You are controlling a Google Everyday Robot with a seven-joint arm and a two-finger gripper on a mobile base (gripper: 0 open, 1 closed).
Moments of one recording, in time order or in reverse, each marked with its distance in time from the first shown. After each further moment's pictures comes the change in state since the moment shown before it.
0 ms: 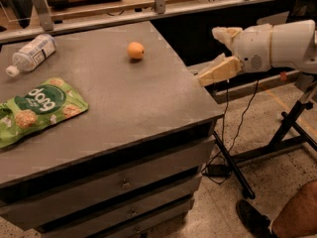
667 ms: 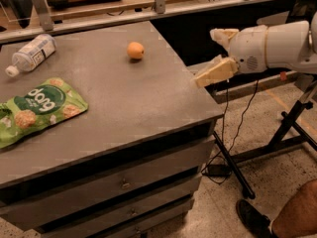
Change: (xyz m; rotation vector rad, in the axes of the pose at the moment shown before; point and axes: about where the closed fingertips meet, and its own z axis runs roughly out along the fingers) arm 0.005 -0.001 0.006 0.009 0.023 -0.003
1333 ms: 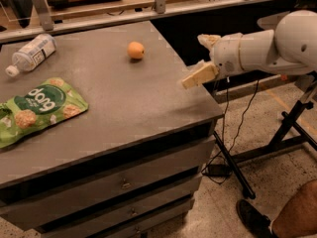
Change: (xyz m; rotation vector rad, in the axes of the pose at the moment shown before) arm 0.033 -0.033 0.053 0.026 0.035 -0.039
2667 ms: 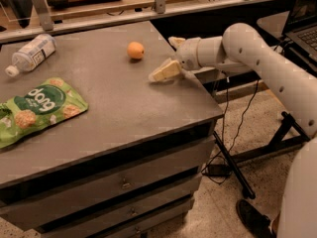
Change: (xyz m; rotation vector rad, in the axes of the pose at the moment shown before) arm 0.014 -0.048 0.133 -0.037 -0.083 0.015
